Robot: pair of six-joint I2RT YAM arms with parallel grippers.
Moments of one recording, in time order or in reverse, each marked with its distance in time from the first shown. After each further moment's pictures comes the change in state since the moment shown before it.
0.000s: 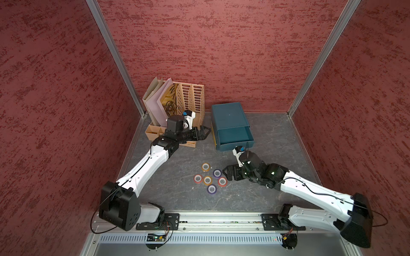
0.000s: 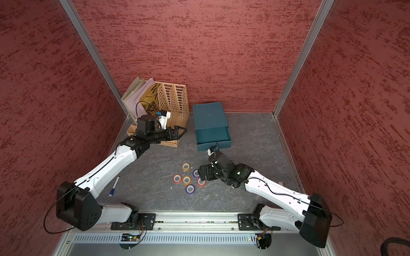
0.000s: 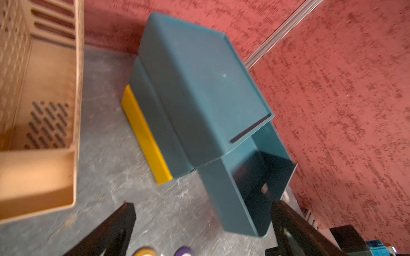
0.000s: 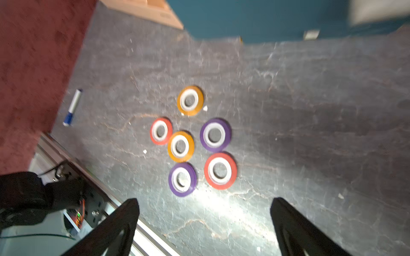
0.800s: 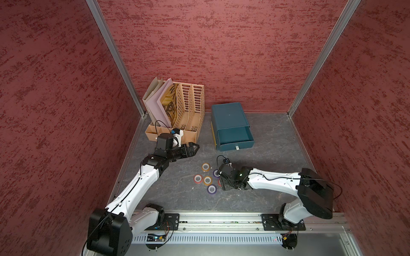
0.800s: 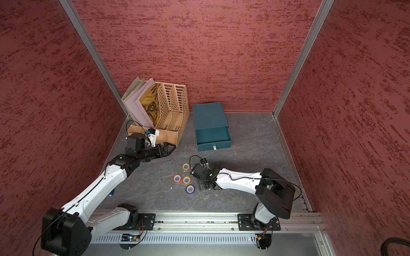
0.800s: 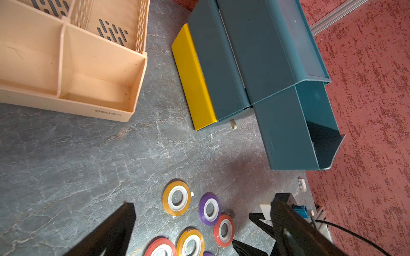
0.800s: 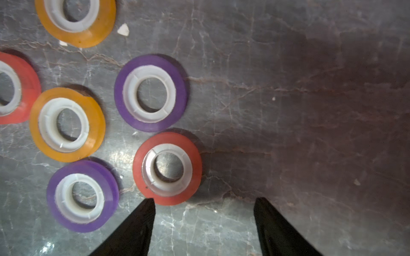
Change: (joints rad) left arm 0.090 -0.234 -0.272 -0.071 -0.017 -0.030; right arm 0.121 0.404 0.038 -0.024 0.214 0.078
